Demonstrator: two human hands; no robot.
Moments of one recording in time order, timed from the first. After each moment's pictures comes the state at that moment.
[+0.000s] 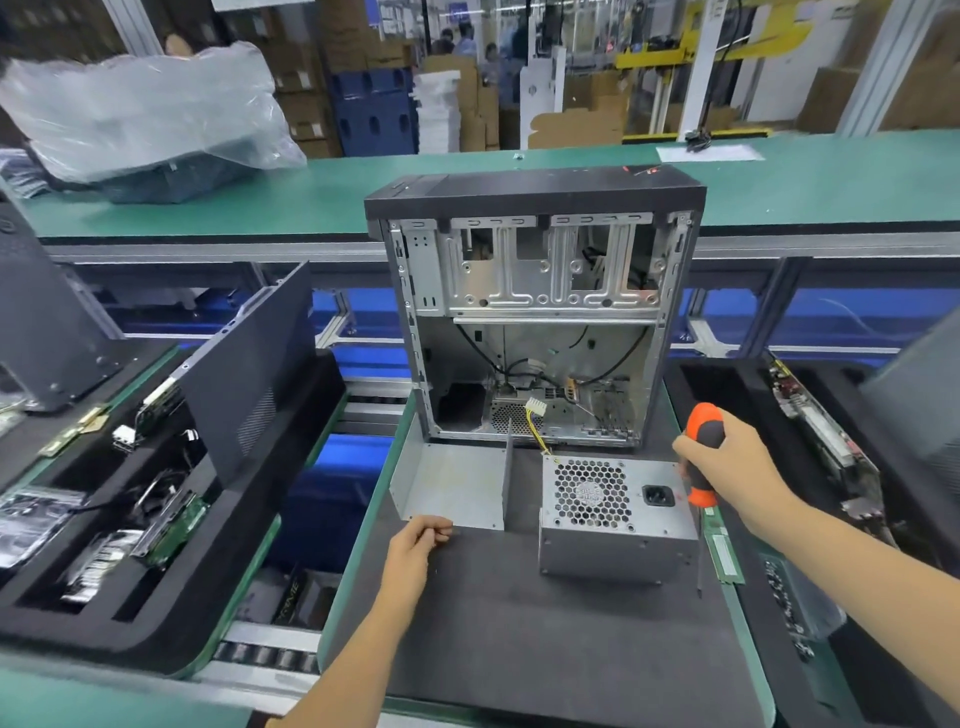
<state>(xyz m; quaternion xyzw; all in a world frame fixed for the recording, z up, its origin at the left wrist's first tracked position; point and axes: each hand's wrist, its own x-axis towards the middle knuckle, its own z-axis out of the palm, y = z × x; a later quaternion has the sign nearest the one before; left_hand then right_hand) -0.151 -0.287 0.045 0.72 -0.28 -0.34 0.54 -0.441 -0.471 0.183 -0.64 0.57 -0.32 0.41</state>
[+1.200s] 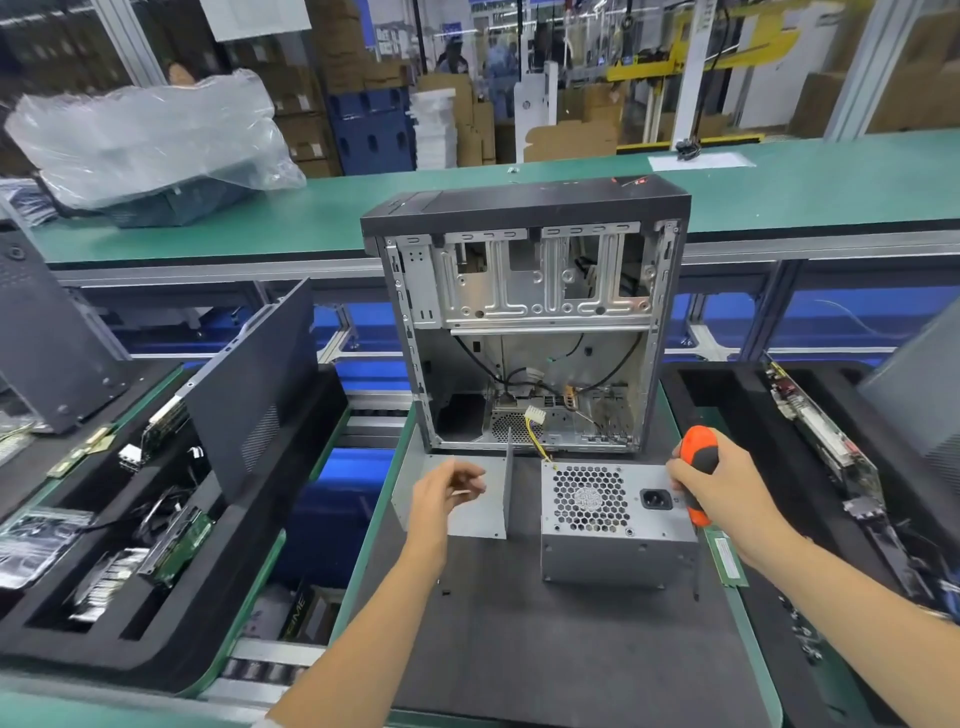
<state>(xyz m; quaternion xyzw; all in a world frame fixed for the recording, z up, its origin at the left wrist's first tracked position) -0.168 -0.338 0.114 0.59 -0.28 -0.37 0.66 -0.441 -0.454 0.168 -0.65 0.56 -0.32 0.40</state>
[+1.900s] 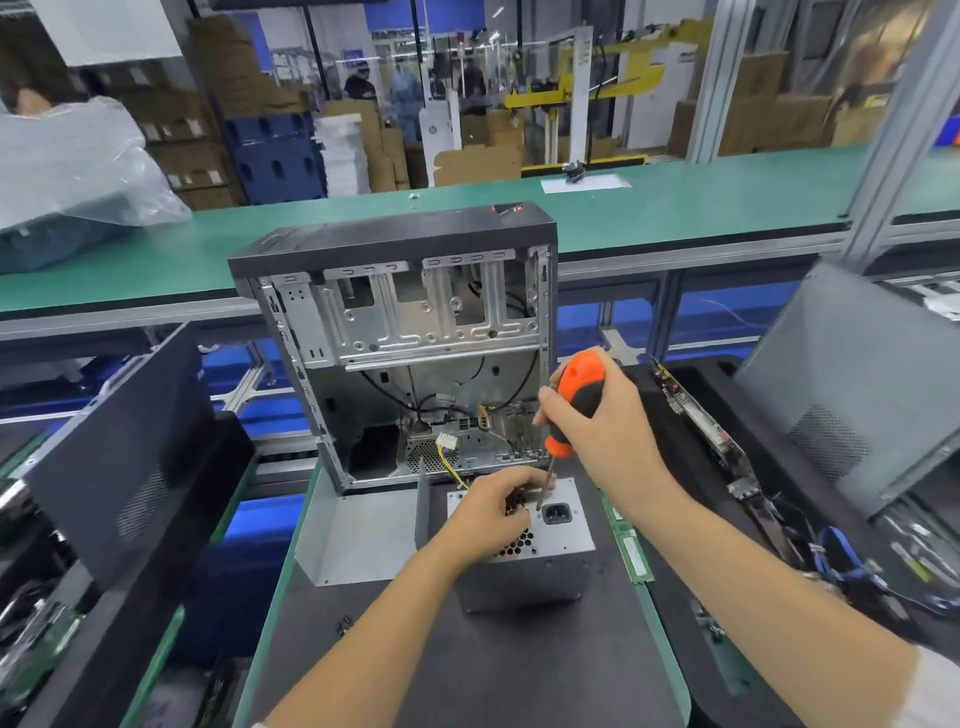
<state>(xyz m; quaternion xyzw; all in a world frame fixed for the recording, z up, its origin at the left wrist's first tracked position) -0.273 -0.409 0.151 0.57 -0.67 -0.33 0.34 -0.425 -0.423 0.272 -0.64 0.35 -0.50 0.46</state>
